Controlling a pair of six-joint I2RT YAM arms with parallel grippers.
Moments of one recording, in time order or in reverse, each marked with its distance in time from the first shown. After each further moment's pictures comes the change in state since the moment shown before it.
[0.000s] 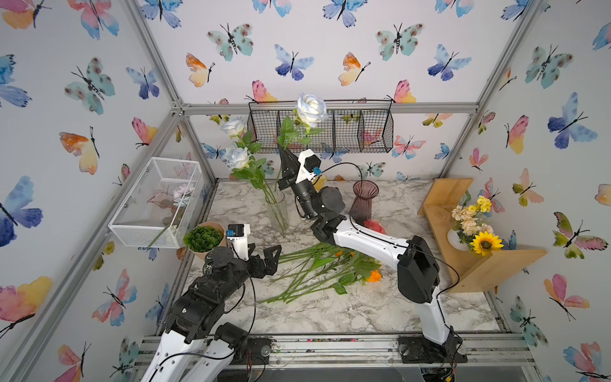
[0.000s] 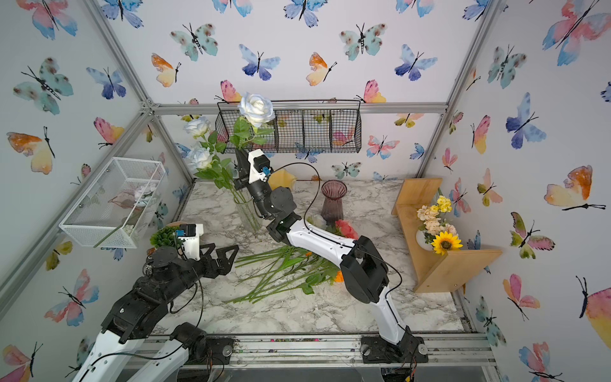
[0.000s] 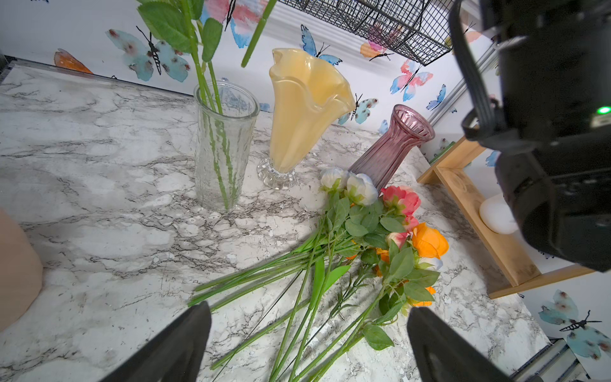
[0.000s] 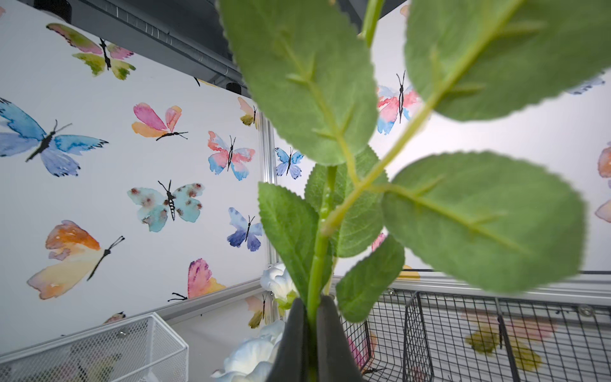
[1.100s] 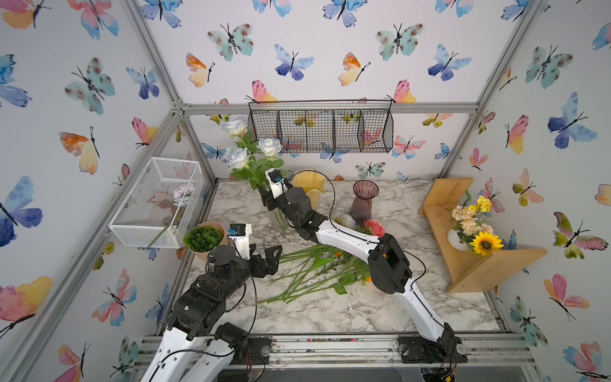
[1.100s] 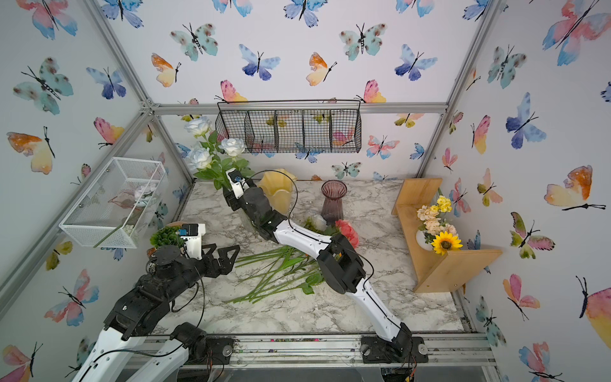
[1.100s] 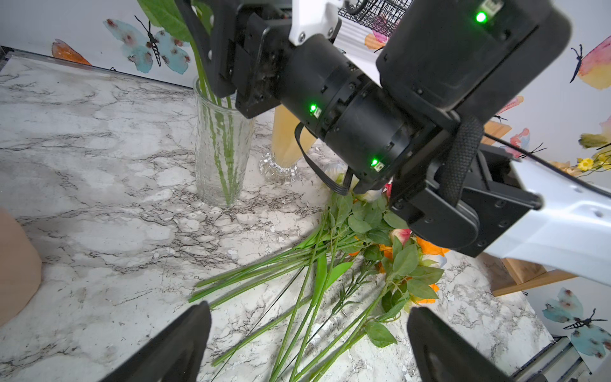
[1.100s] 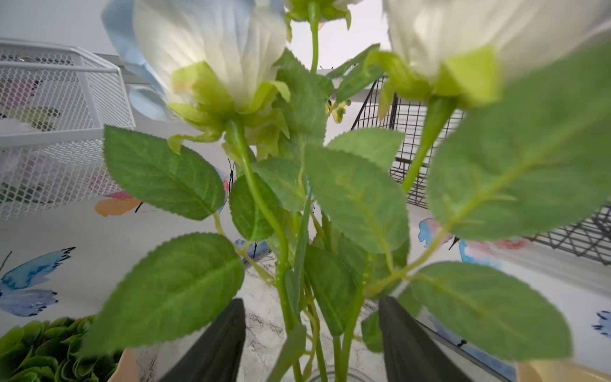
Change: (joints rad) left arm 0.000 0.017 -0.005 0.000 0.000 0.000; right arm -0.008 0.228 0.192 -0.581 -0.018 0.043
